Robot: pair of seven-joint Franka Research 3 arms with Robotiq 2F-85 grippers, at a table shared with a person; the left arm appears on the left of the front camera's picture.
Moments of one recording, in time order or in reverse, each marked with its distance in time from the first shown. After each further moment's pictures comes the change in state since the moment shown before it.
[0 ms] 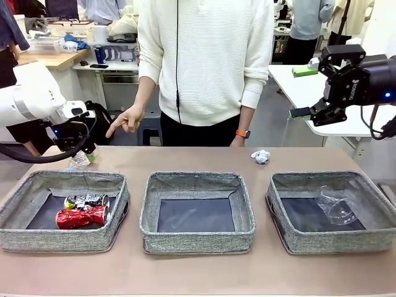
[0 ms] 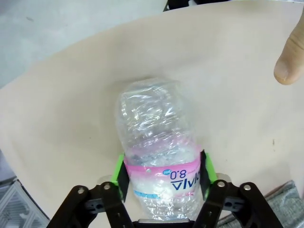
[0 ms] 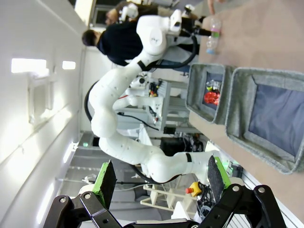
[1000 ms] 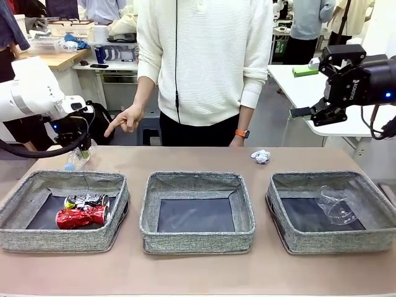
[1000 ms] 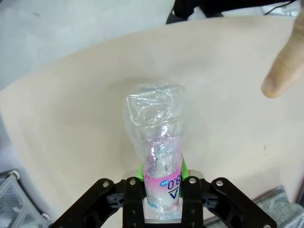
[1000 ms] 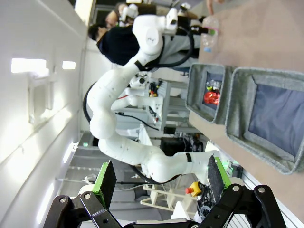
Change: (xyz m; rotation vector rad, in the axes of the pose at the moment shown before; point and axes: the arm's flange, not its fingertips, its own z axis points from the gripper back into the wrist) left arm 0.004 -0.001 0.023 0.015 -0.032 0.064; right arm 0.000 0.000 0.000 0.000 0.000 0.000
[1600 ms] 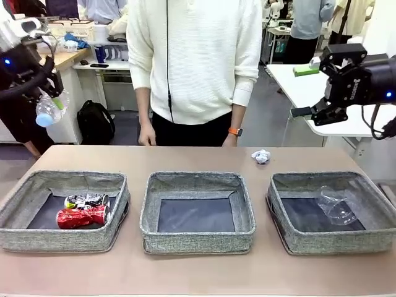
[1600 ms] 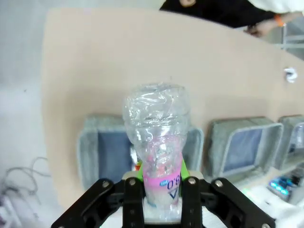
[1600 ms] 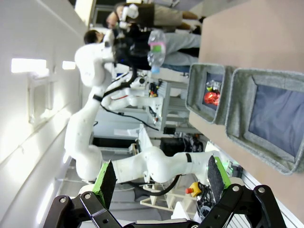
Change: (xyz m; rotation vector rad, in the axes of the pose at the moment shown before) left arm -0.118 -0.088 0.244 -0.127 -0.105 0.345; right arm 0.000 0.001 0.000 0.000 -0.001 0.002
